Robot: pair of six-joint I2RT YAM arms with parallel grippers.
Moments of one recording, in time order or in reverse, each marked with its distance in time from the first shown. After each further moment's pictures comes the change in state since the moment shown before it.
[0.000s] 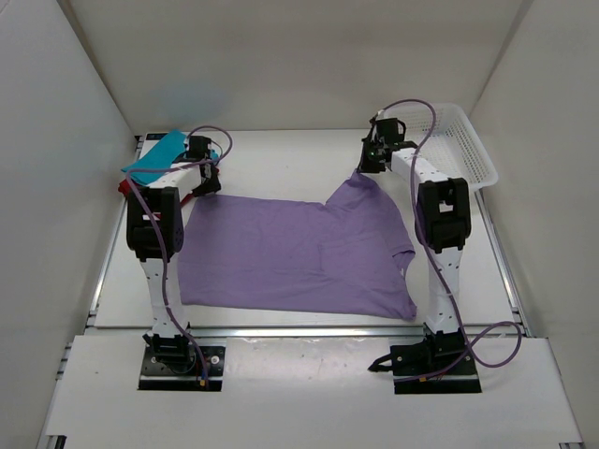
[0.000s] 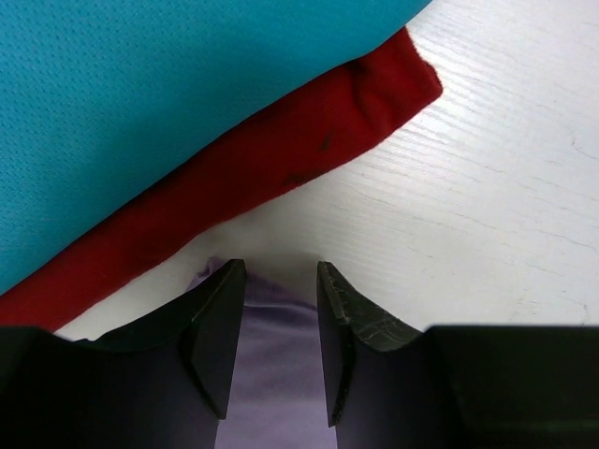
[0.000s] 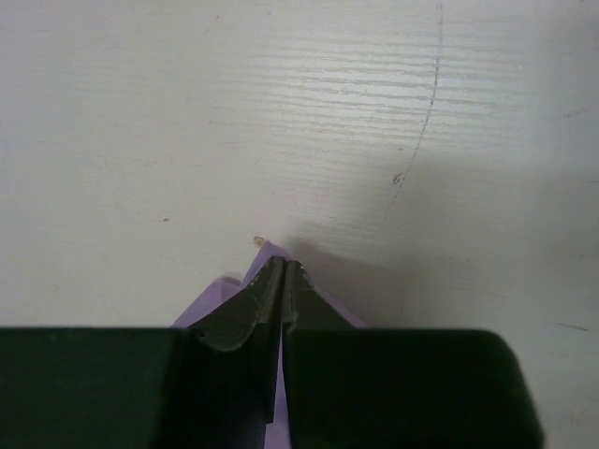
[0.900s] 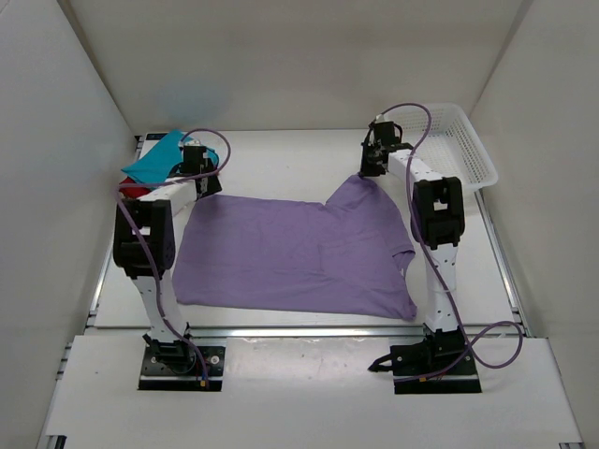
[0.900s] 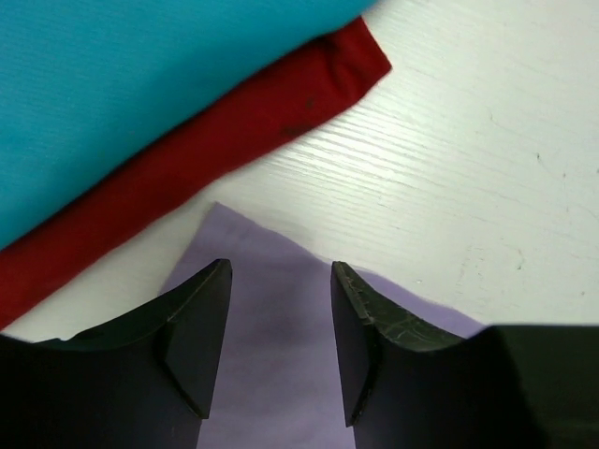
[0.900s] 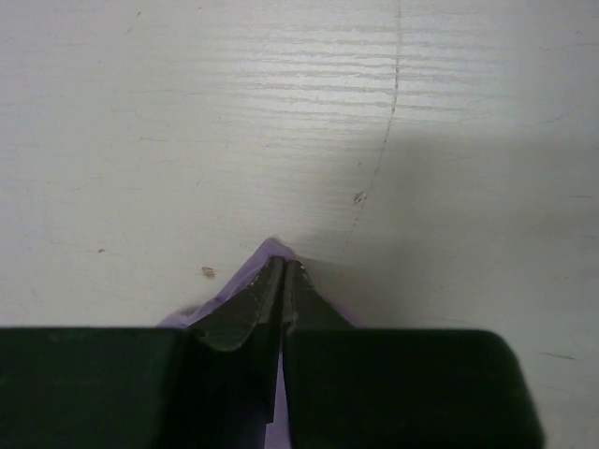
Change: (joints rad) left arm 0.011 -0.224 -0.294 0.256 0.020 -0.016; right arm 0.006 0.083 0.065 -0.026 0.067 -0.019
